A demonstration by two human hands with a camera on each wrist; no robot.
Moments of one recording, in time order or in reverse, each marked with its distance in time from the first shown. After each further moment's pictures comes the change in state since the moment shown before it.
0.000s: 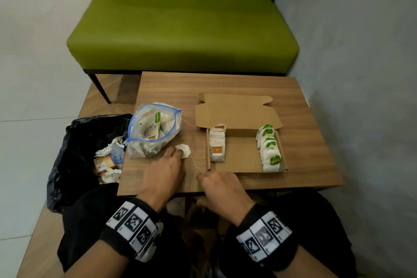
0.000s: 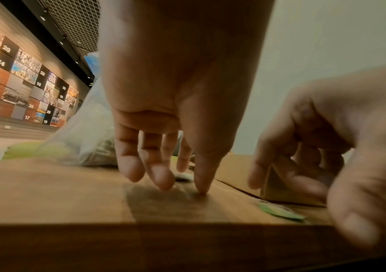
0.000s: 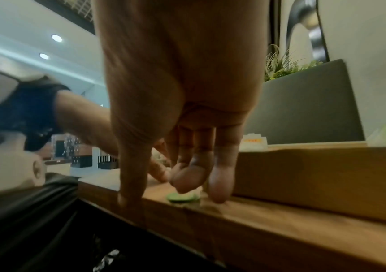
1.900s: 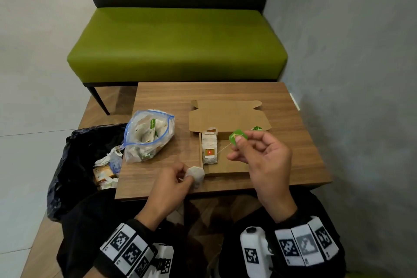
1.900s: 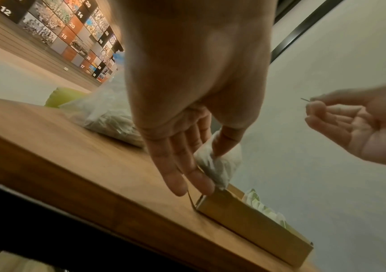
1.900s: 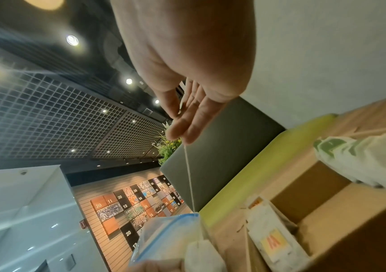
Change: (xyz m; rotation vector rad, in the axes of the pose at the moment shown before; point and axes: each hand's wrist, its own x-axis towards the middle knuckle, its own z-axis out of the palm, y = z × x) left_hand -0.046 0.031 -0.021 -0.971 -0.080 -0.097; right_hand -0.067 0.029 -0.057 1.512 1.037 0.142
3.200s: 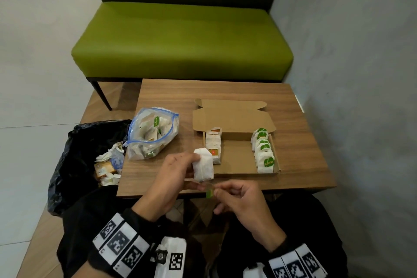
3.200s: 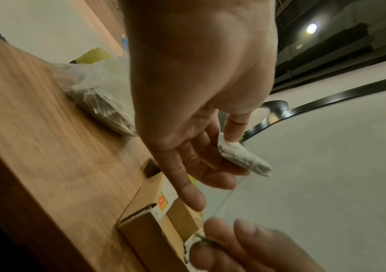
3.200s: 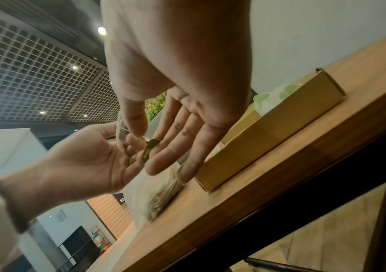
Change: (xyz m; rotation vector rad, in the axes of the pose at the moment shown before) left_hand -0.004 0.045 -0.005 -0.644 -0.059 -0.136; right_hand -0.040 0.056 -0.009 -0.259 -0.366 0.502
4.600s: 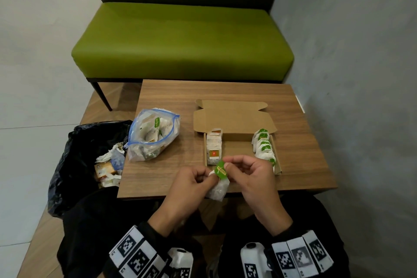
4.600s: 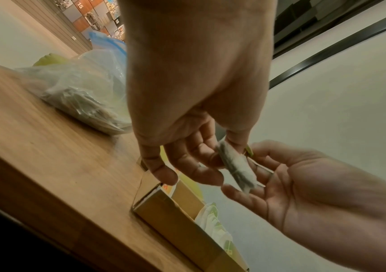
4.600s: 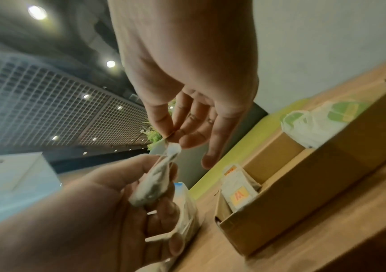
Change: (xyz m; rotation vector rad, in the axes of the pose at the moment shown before) left_hand -0.008 -0.020 0.014 0.354 -0.068 0.142; right_hand 0.020 -0.027 -0.008 0.036 0.216 -0.307
